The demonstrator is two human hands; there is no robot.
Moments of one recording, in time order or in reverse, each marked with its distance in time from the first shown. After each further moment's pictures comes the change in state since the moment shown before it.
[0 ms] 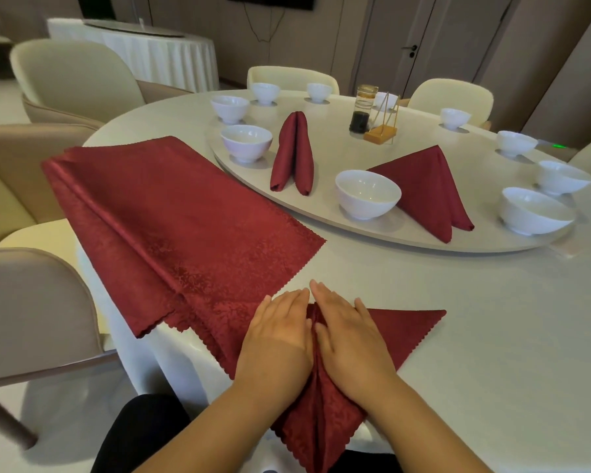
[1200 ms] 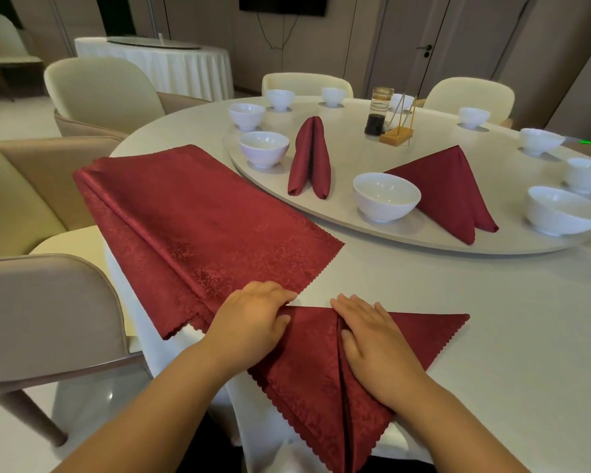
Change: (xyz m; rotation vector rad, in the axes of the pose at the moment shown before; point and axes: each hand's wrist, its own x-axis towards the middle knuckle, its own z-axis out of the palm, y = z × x) left_hand 0.029 -0.054 -0.047 0.014 -0.404 0.077; right_hand 0.001 0.002 -0.005 -0.103 -0.072 -0.051
